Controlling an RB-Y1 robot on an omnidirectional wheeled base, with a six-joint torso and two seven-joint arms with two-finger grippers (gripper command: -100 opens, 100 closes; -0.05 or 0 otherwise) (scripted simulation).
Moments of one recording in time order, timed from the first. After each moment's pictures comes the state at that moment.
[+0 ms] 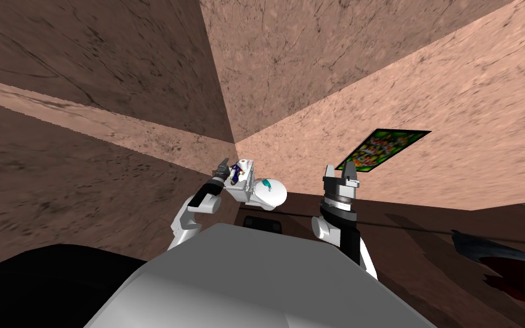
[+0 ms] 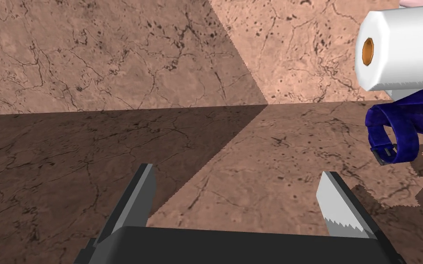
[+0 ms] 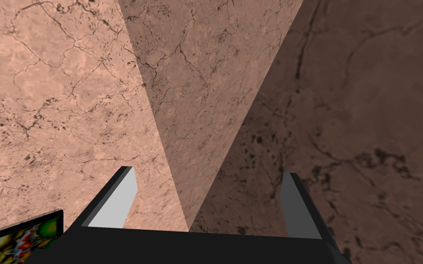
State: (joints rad) left arm 0.38 0.22 0.09 -2.31 0.12 0.26 0.02; right arm 0.48 -0.02 -0.04 -2.35 0.05 -0.49 0.08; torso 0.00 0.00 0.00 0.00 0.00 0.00
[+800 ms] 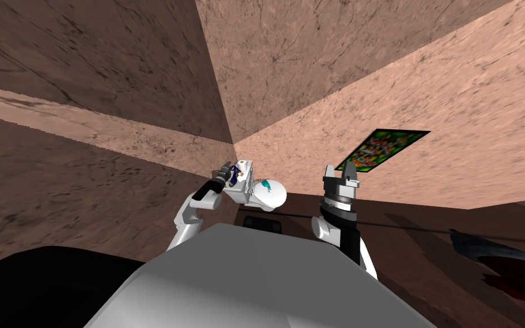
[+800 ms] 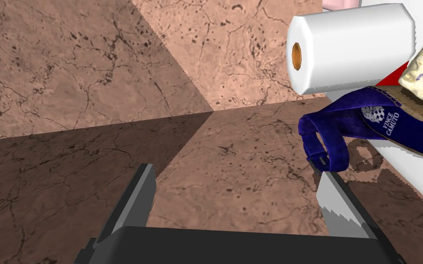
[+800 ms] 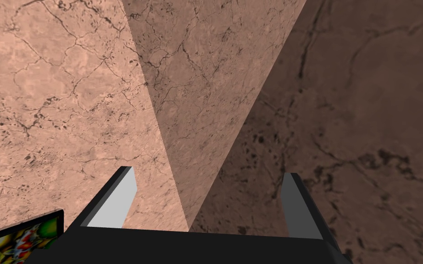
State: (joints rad) left arm 0.33 0.25 0.10 -2.27 0.13 0.48 0.02; right arm 0.48 -0.02 -0.04 -2.35 0.05 -0.49 0.08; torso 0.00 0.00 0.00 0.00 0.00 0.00
